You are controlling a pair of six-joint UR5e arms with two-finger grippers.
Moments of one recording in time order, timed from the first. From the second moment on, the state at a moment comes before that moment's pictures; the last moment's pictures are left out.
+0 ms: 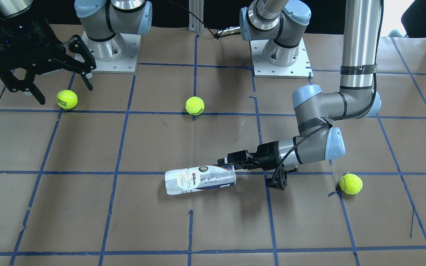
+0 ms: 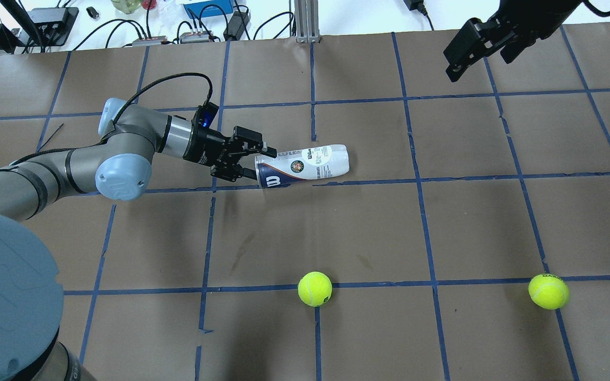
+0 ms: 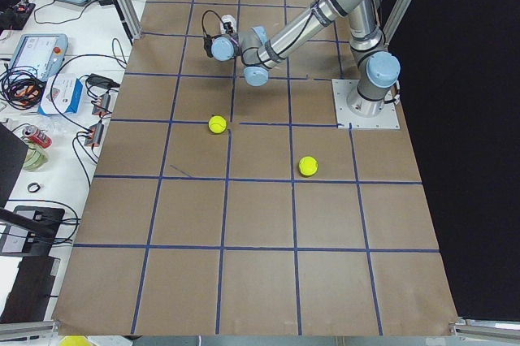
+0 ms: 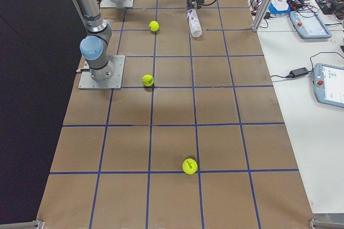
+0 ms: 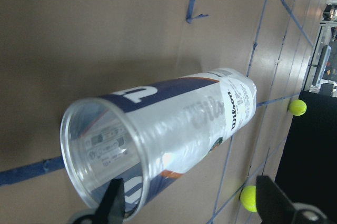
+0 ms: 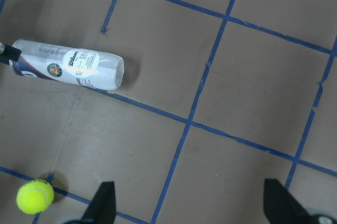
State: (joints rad) left arm -1.44 -2.05 -1.91 -1.02 0.60 0.11; right arm 1.52 -1.57 1.46 -1.61 -1.47 -0.36
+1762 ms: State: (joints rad) left arm -1.45 -1.90 -1.87 -0.94 0.62 -0.15; right arm 1.53 -1.63 1.55 -1.50 -1.59 -0.06
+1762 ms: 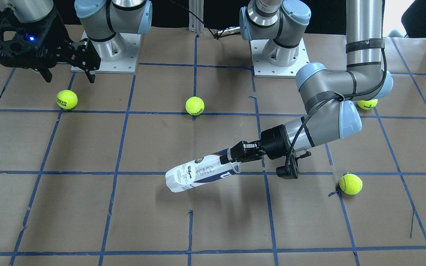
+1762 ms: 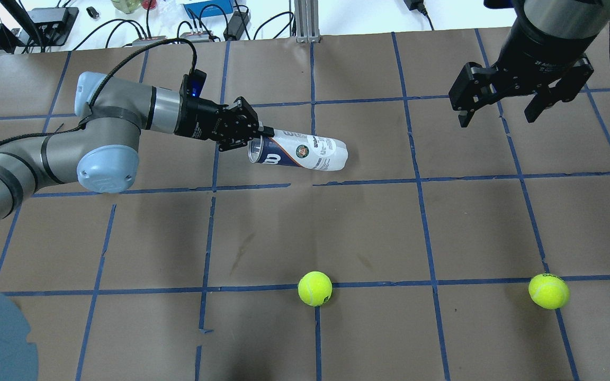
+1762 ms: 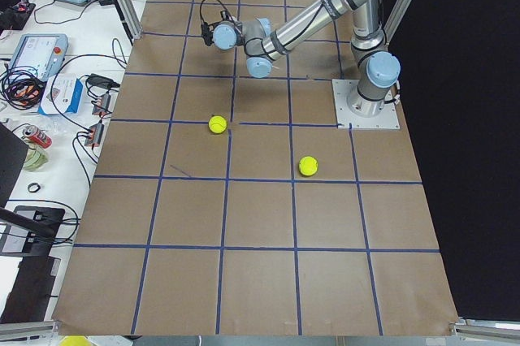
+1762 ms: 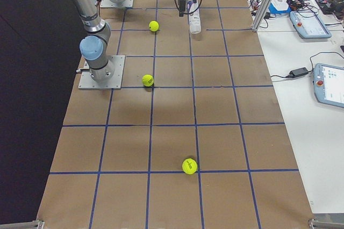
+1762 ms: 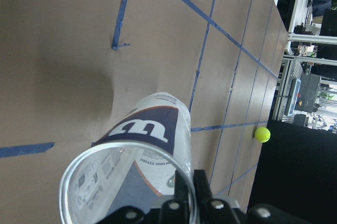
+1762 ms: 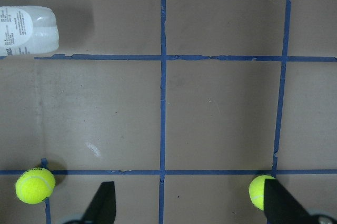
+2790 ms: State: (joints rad) left arm -1.64 -1.96 -1.29 -1.36 1.48 0.00; right arm 1.53 -1.62 1.54 -1.52 -1.59 -0.06
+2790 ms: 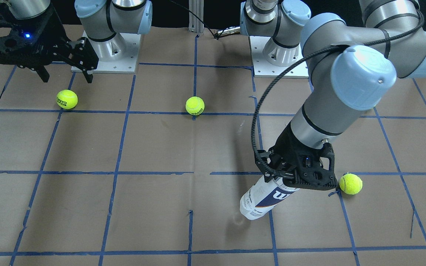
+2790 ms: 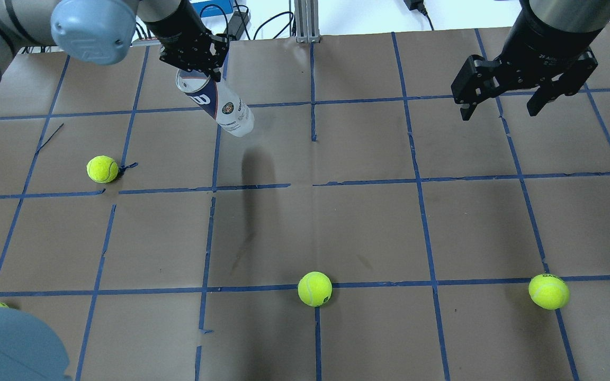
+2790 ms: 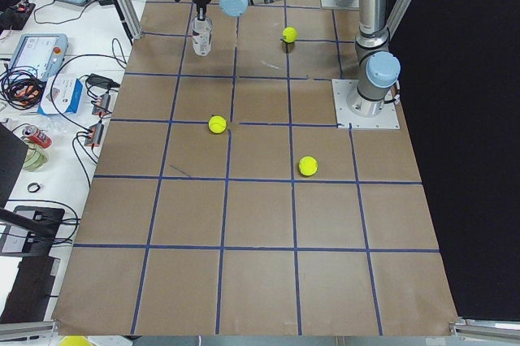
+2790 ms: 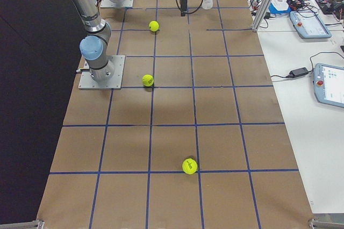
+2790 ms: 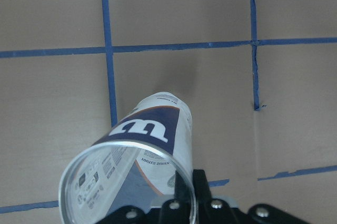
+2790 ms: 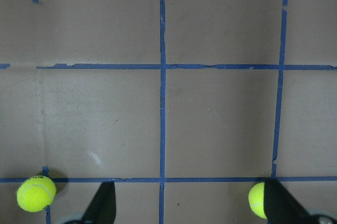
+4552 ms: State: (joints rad) left arm -1.82 -2.12 -1.24 -1.30 1.63 0.31; right arm 1.53 -1.63 1.55 -1.54 -1.60 -0.06
